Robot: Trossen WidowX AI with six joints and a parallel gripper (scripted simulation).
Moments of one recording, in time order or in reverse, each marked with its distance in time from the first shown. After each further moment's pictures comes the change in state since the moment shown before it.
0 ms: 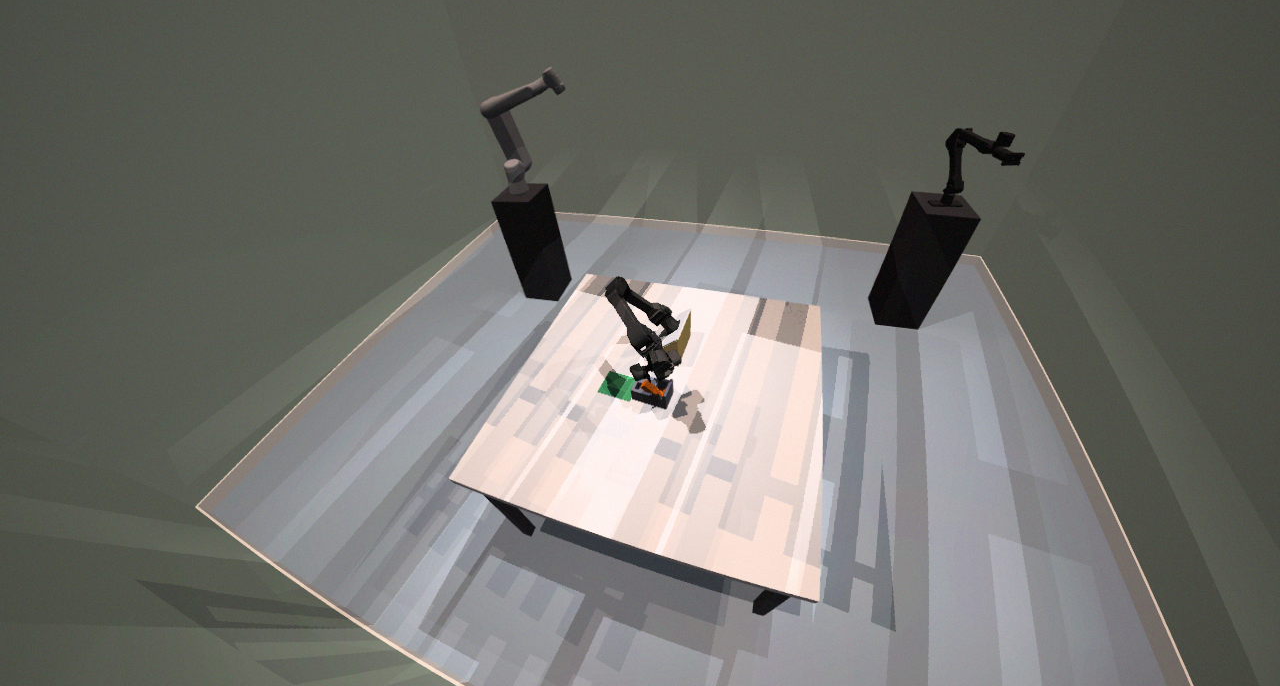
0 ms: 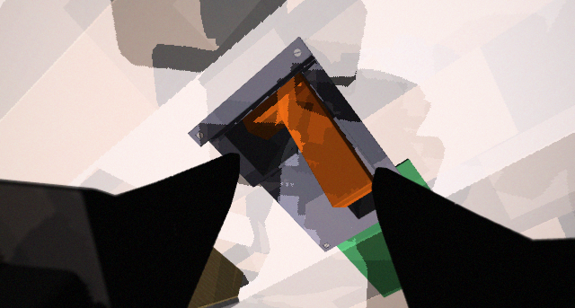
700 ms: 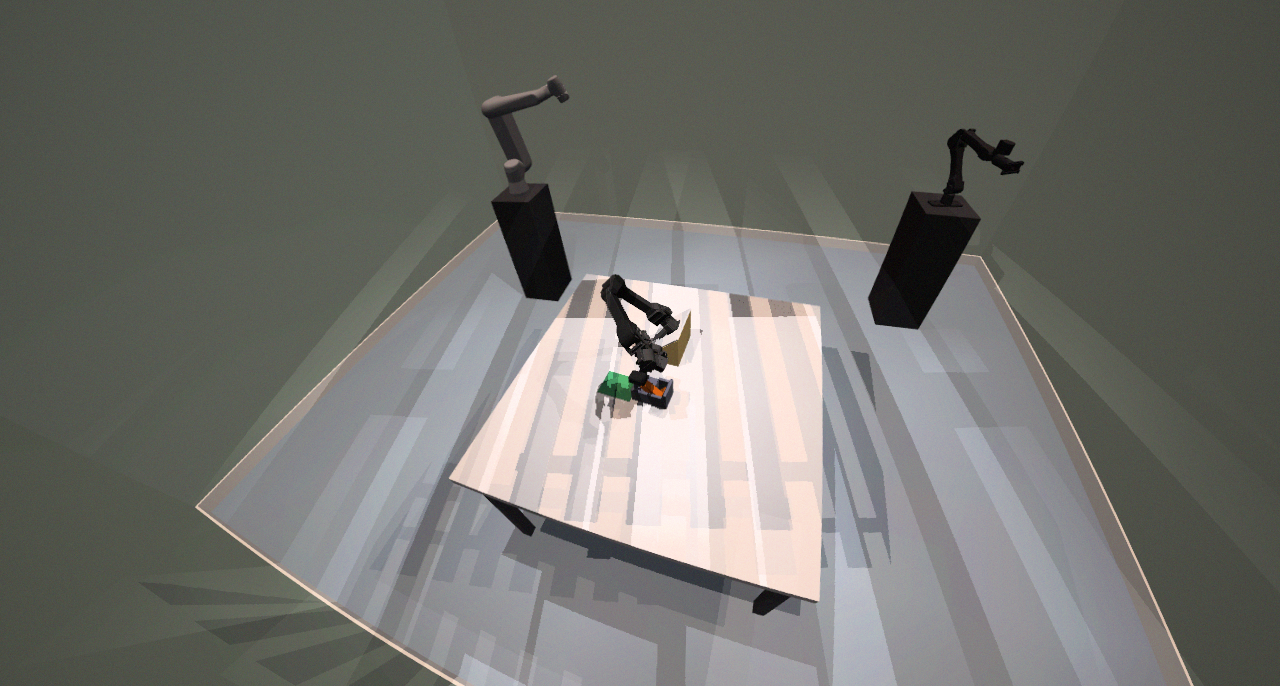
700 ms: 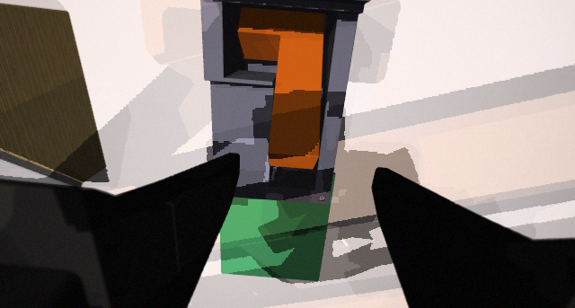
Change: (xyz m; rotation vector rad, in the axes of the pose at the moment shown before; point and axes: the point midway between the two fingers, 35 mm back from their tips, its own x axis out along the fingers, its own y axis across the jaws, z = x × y) arm 0.004 -0.029 -0.026 -0.758 0.006 -0.004
